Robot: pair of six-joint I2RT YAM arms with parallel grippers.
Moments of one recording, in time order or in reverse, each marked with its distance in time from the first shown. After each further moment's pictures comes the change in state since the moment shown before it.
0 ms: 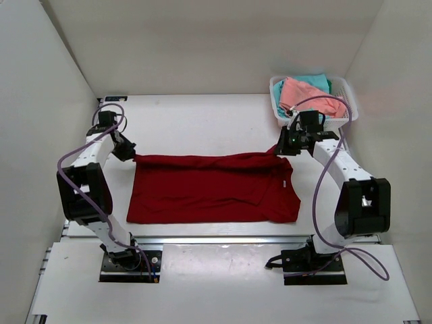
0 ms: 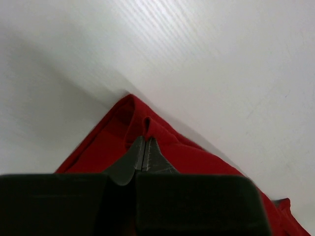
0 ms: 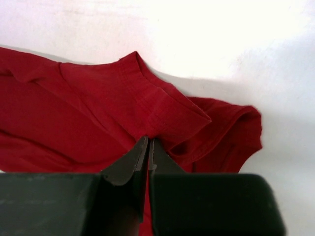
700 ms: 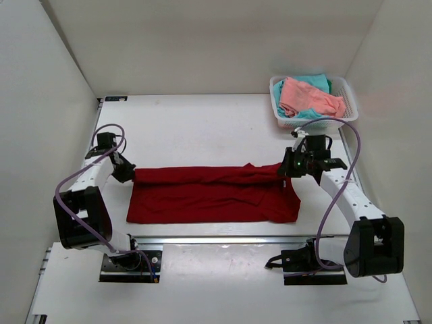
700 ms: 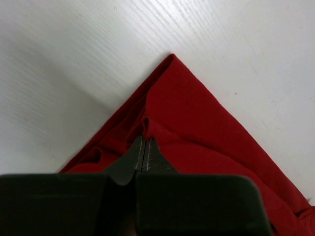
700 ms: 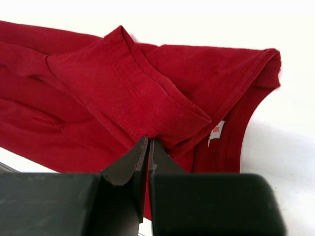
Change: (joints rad) left arm 0.027 -0.264 -0.337 0.035 0.003 0.044; right arm -0.001 -0.335 -0.338 0.024 -0.010 -0.023
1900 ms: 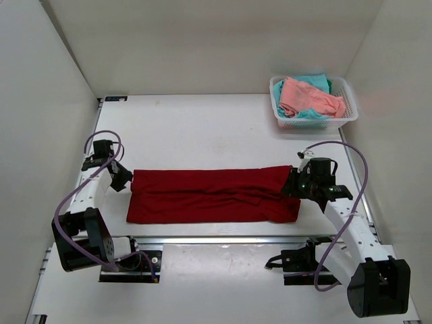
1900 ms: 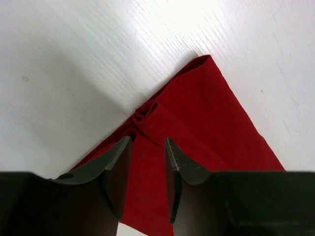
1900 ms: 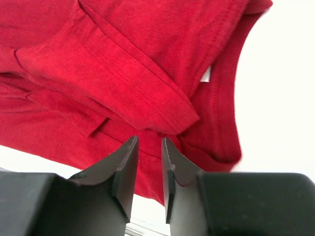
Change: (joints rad) left arm 0.014 -0.167 -0.095 -0.048 -0.100 -0.011; right arm -0.007 -0.294 -0.269 -0.016 0.066 0.019
